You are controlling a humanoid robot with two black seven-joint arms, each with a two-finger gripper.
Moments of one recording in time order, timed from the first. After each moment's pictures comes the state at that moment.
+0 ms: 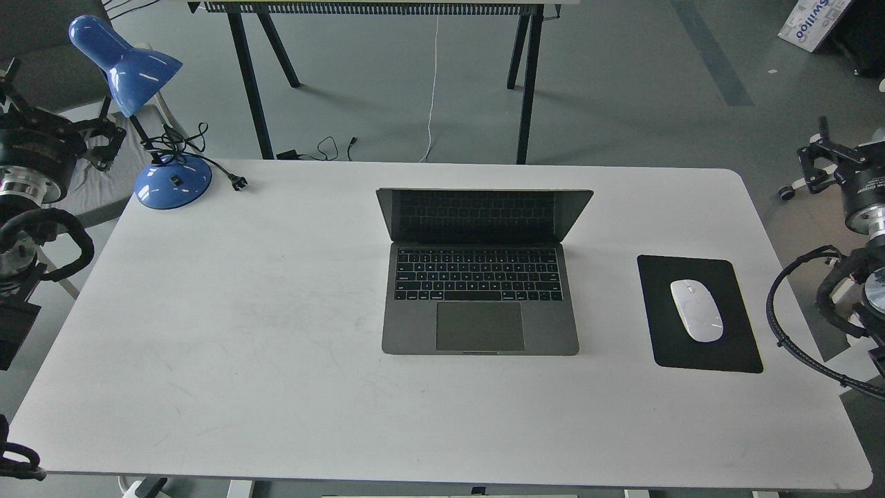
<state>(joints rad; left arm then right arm) -0.73 0.50 -1.00 -0.47 -0.29 -0.49 -0.17 0.60 -0.53 0.95 0.63 0.34 0.43 0.40</state>
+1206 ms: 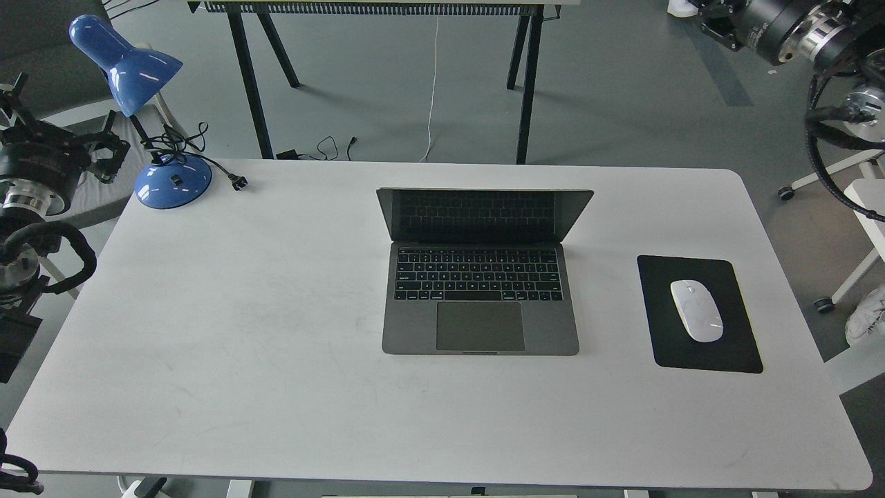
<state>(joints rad) -0.69 0.50 -1.00 -0.49 -0.28 -0.49 -0.18 1.32 -0.53 0.15 0.66 -0.55 0.29 0.42</state>
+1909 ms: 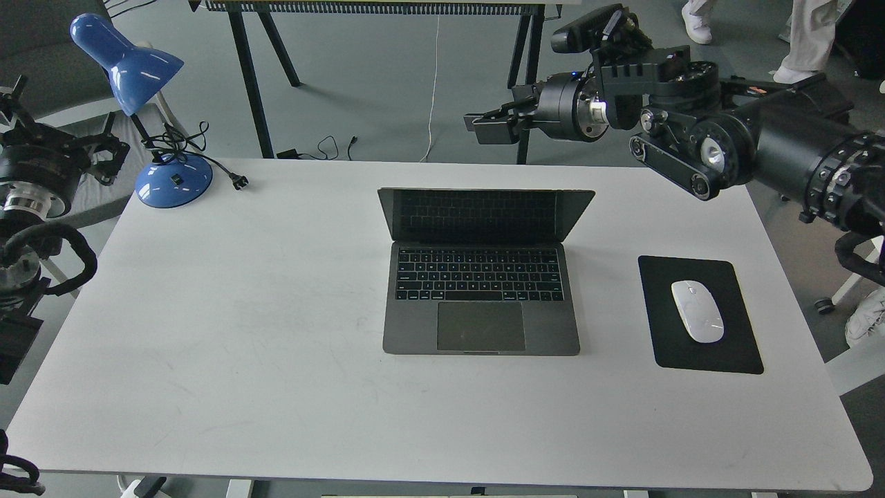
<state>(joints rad) -0.69 0.50 -1.00 -0.49 -0.29 -0.49 -0.18 1.52 -0.07 -0.55 0.47 -1.13 0.11 0.46</state>
